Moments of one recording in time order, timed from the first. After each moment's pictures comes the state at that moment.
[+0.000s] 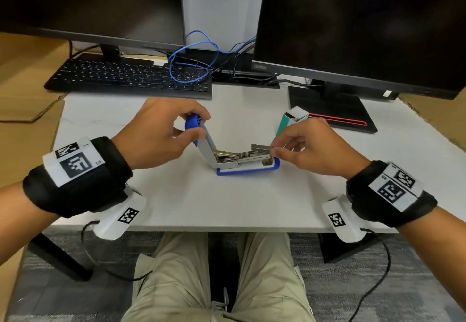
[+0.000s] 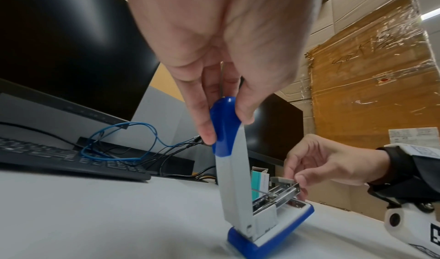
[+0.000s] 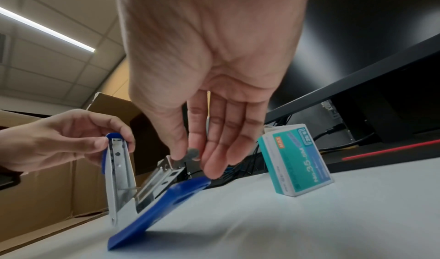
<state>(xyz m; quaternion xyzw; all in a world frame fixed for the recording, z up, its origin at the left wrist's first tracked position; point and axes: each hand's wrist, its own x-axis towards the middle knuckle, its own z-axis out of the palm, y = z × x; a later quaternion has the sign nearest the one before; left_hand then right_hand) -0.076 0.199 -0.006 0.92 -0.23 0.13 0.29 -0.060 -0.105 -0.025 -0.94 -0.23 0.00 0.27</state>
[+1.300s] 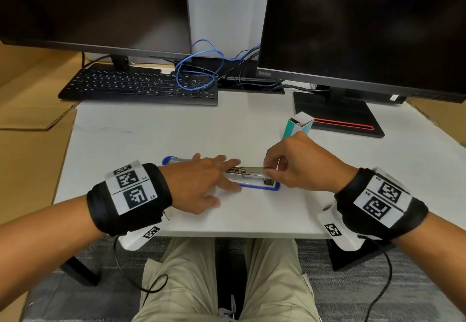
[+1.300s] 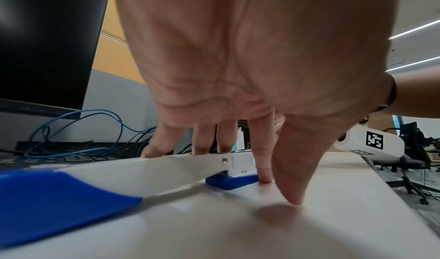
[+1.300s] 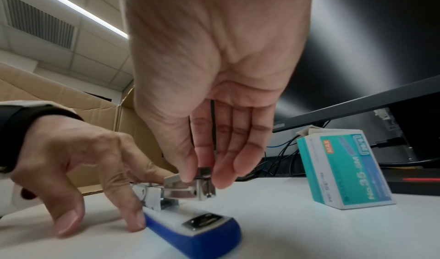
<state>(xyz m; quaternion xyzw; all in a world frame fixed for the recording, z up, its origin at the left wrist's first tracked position) -0.085 0.171 -0.048 0.91 -0.35 -0.21 -0.01 -0.071 -0.077 -0.027 -0.95 -0.28 0.03 0.15</state>
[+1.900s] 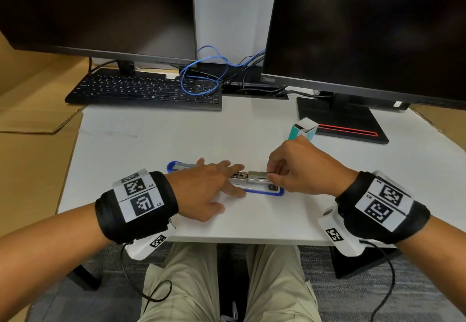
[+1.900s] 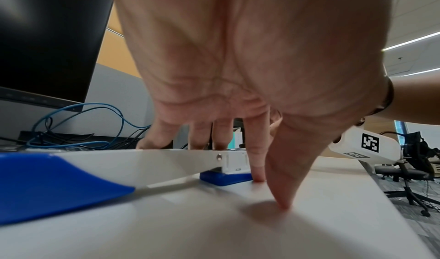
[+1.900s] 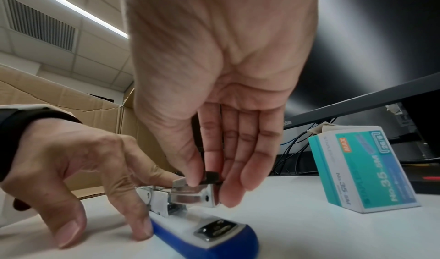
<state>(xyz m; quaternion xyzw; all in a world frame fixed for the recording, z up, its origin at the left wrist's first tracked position) -0.092 0.167 -0.043 0.92 -0.34 -0.20 0.00 -0.069 -0.067 -0.023 -0.96 -0.25 0.05 0.15</state>
